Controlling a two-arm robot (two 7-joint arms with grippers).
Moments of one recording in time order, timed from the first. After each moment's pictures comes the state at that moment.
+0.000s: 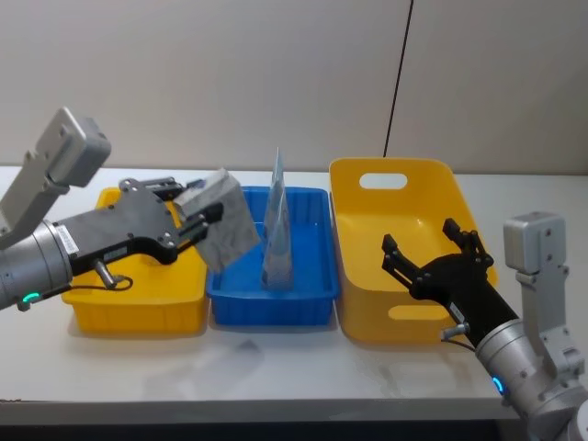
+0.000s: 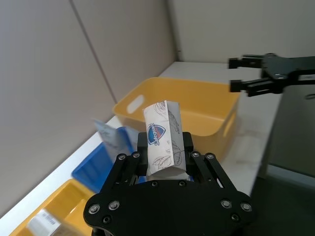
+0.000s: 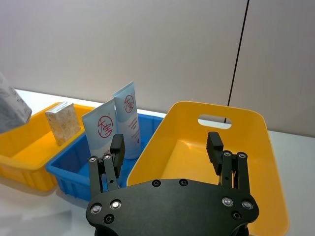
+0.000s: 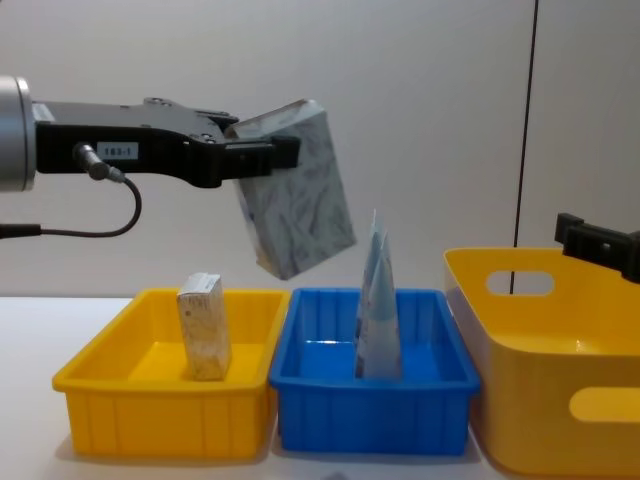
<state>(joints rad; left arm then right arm) -0.43 0.52 0.38 -1.64 -0.39 0.13 -0.69 -0.01 0.34 -0.23 -1.77 0.29 0.03 0.07</state>
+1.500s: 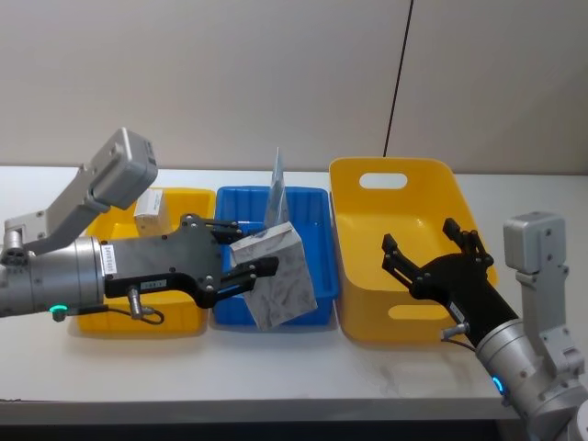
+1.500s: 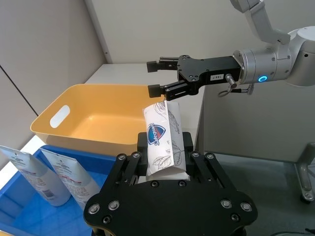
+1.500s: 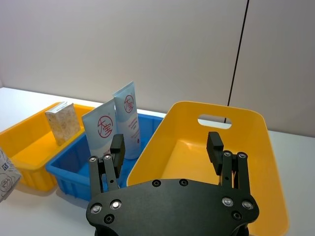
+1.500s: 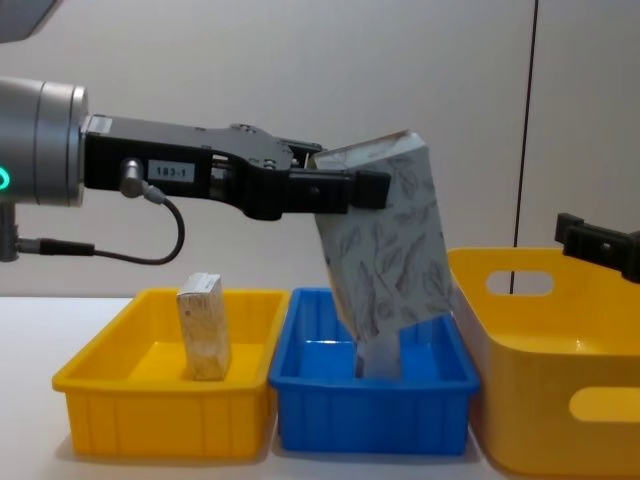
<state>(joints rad) -0.53 0.54 0.51 -1.58 -0.48 0.15 -0.93 -0.01 0.34 -0.23 -1.77 0.29 0.03 0.07</state>
